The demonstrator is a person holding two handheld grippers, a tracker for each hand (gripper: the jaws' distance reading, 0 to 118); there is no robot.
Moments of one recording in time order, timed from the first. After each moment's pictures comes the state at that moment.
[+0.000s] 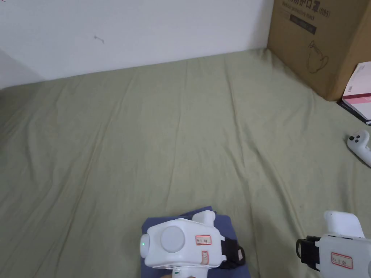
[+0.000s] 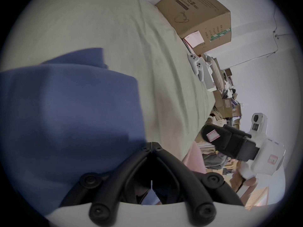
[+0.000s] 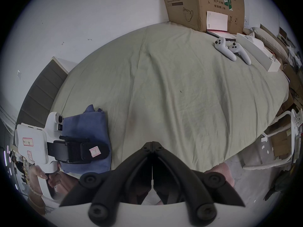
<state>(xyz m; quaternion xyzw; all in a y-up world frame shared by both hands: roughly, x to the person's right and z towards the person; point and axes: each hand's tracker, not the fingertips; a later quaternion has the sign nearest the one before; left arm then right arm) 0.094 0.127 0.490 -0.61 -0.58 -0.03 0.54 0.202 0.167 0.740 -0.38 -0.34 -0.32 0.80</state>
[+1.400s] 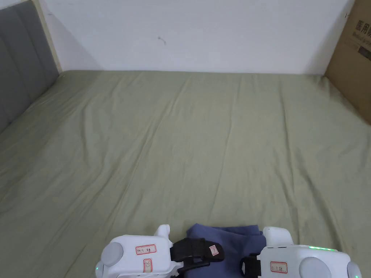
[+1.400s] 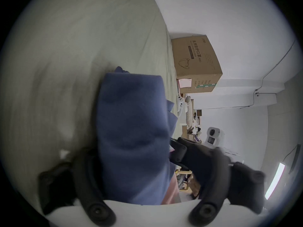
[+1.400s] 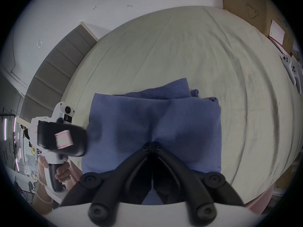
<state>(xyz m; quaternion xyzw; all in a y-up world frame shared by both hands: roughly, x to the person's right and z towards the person) -0.046 0.078 0.342 -0.64 -0.54 0.24 0.49 0.150 0.130 0.574 -0.45 -0.17 -0.31 0.82</state>
